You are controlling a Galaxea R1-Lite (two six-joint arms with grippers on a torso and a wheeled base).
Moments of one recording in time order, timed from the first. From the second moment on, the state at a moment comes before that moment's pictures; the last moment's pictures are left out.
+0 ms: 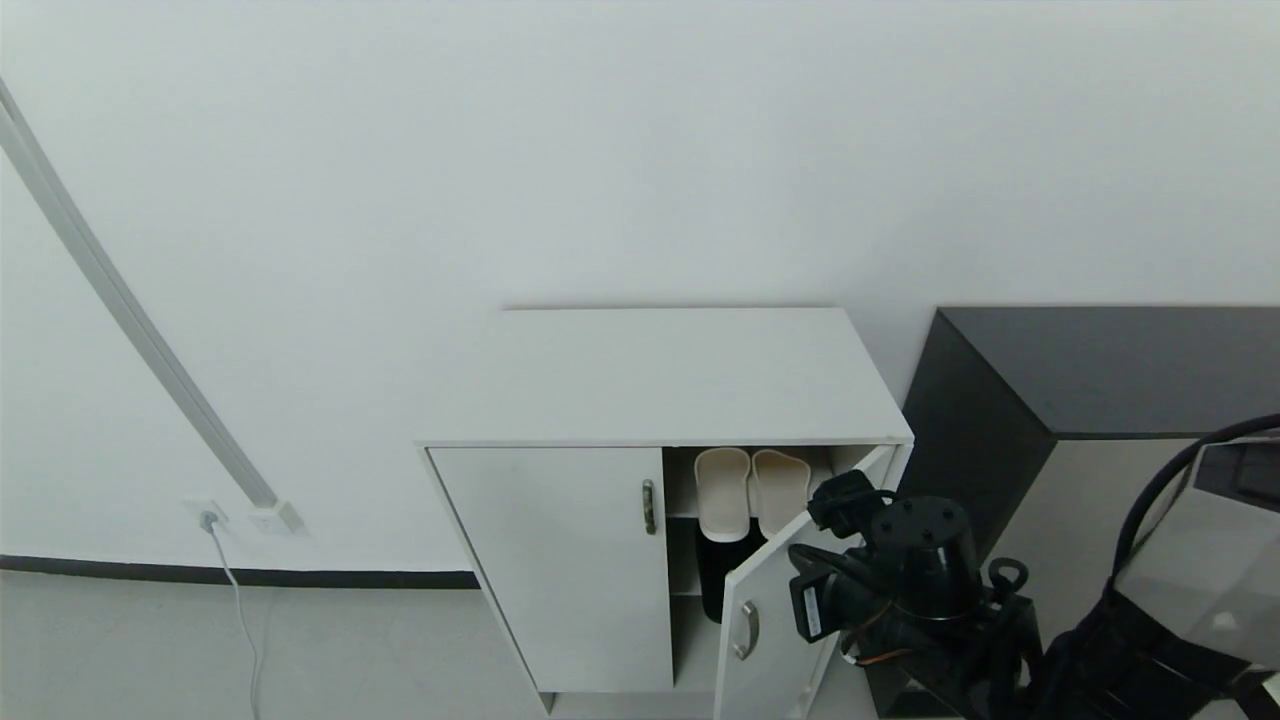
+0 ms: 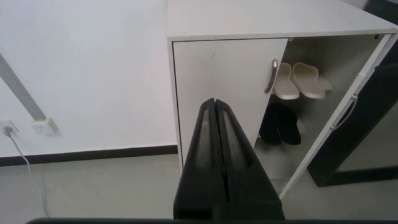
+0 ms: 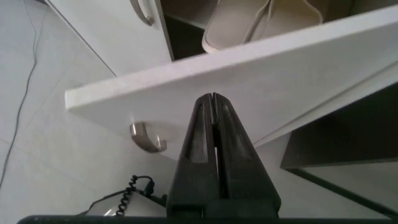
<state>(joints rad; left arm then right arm) 0.00 0.00 0.00 0.00 -0.06 0.01 0.73 2.06 -0.58 -1.08 -0.27 0.11</state>
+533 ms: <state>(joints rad) 0.00 0.00 0.00 0.00 -0.05 0.01 0.70 2.17 -0.72 -1.08 -0.27 0.11</state>
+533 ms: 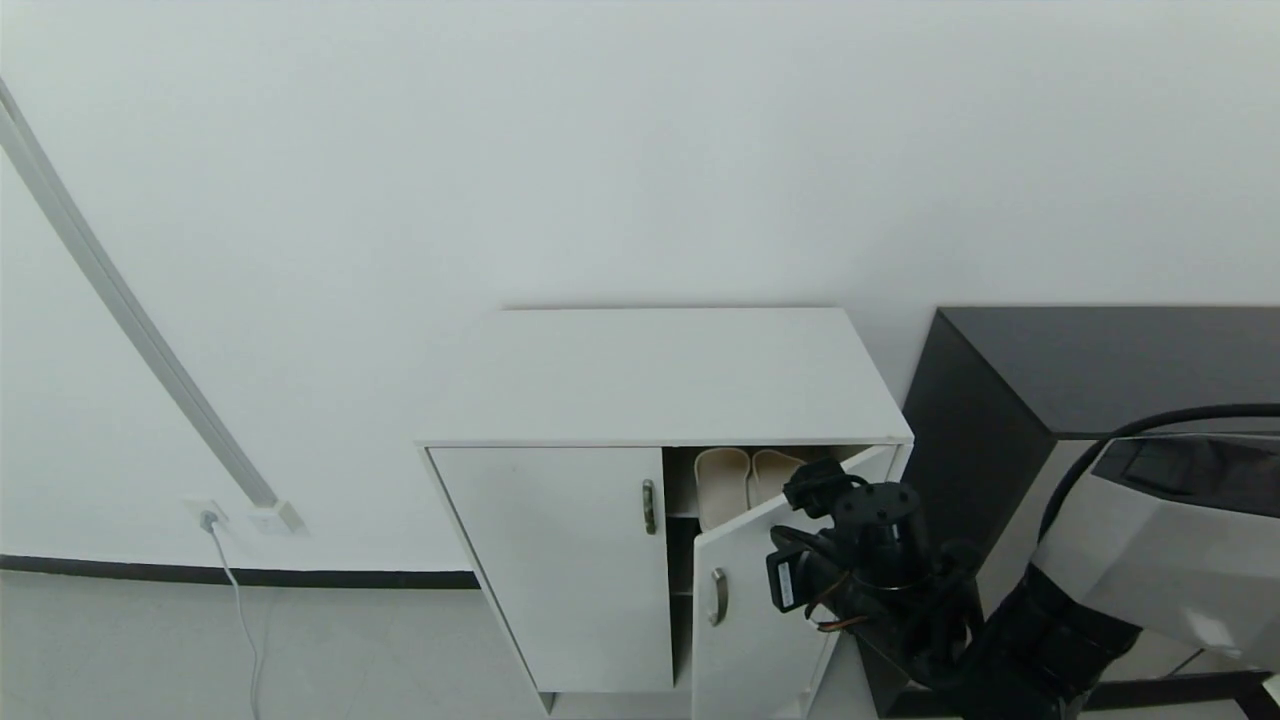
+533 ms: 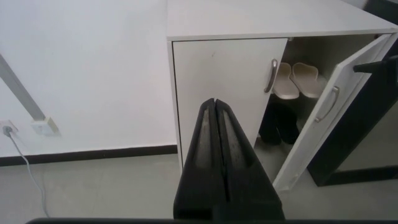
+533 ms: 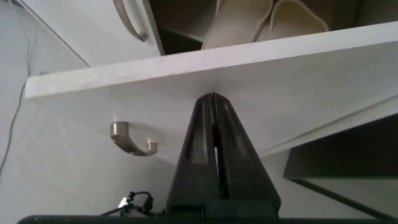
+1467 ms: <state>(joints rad) 0.00 0.00 0.00 0.00 -0.06 0.01 0.63 2.33 -0.91 -1.08 -0.27 0.11</state>
